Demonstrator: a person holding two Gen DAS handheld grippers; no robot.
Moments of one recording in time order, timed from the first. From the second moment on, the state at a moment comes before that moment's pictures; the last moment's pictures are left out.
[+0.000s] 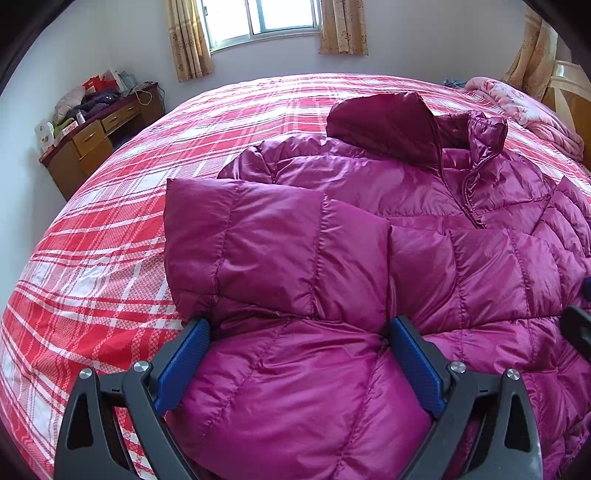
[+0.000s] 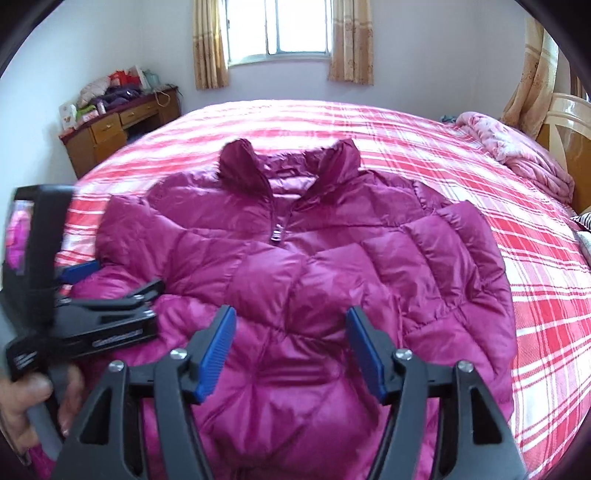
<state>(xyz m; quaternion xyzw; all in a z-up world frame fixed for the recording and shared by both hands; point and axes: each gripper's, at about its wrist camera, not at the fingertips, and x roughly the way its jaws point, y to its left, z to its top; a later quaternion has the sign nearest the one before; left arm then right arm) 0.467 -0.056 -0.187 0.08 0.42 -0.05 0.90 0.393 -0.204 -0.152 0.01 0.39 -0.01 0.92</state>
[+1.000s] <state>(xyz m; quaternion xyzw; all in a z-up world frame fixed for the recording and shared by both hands) 0.467 -0.058 -0.187 0.09 0.42 -0.05 0.90 0.394 -0.193 -0.176 -0.05 0.41 -0.03 0.91</state>
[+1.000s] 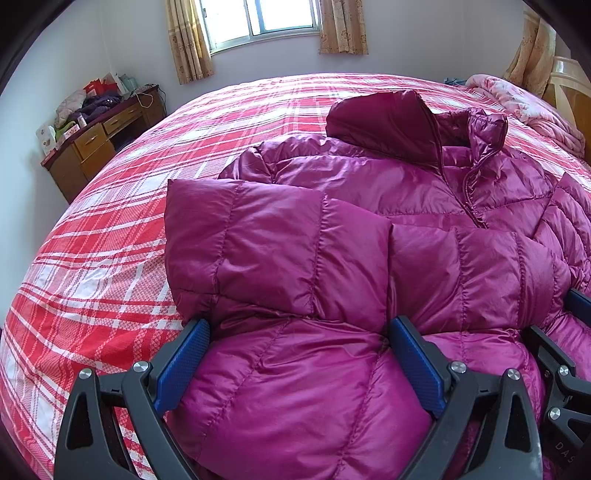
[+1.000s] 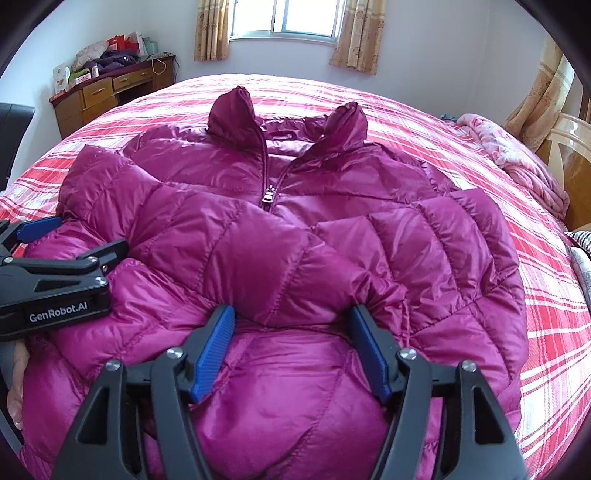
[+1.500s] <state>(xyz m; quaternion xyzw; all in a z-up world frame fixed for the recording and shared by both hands) 0.463 -0.044 -0.150 0.09 0.40 -0.06 0.91 0.396 -0.204 -0.160 -0.04 0.44 0.01 0.90</state>
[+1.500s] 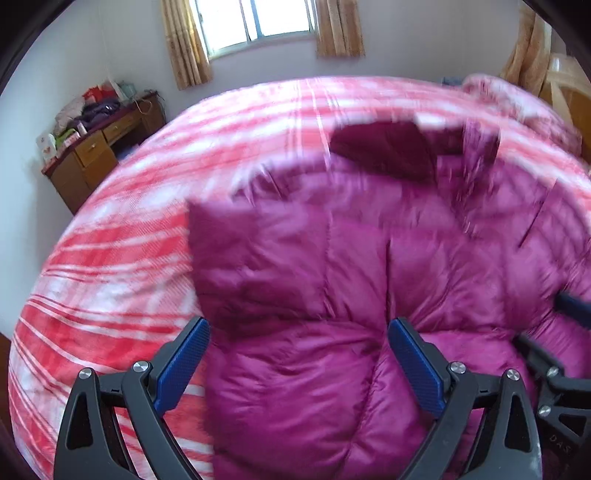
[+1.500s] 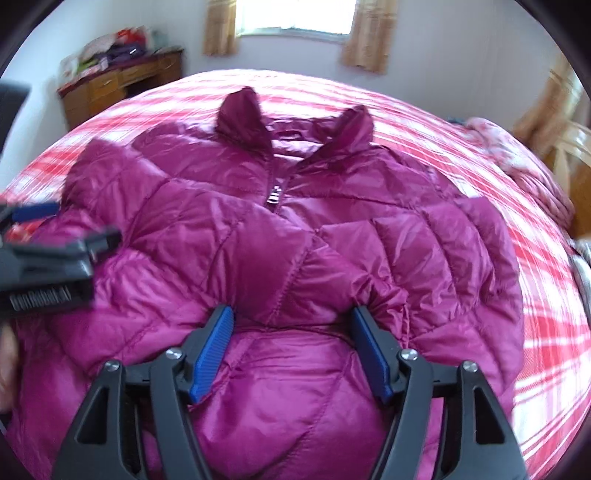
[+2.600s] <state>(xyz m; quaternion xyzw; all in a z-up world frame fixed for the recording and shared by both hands) 0.643 -0.101 -0.135 0.11 0.44 -0.16 0.88 0.586 -0.309 -0.118 -0.04 0.47 -0.01 0.88</state>
